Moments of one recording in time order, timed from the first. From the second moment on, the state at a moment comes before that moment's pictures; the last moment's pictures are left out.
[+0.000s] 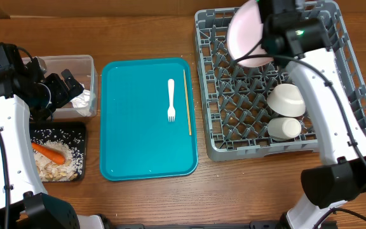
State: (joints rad) left arm 0.37 1.58 1.52 -1.16 0.28 -0.26; right arm 0.24 1.86 2.01 -1.11 0.63 0.28
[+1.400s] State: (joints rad) left arm 0.37 1.58 1.52 -1.16 0.28 -0.26; right arm 0.31 1.86 1.72 -0.97 0.72 0.10
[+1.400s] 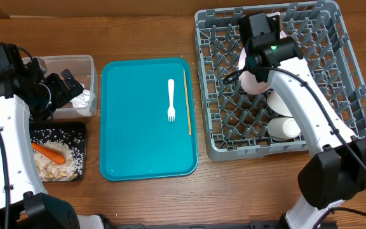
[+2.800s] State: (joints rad) left arm 0.37 1.58 1.52 -1.16 0.28 -0.26; right arm 0.48 1.76 1.86 -1.04 -0.36 0.25
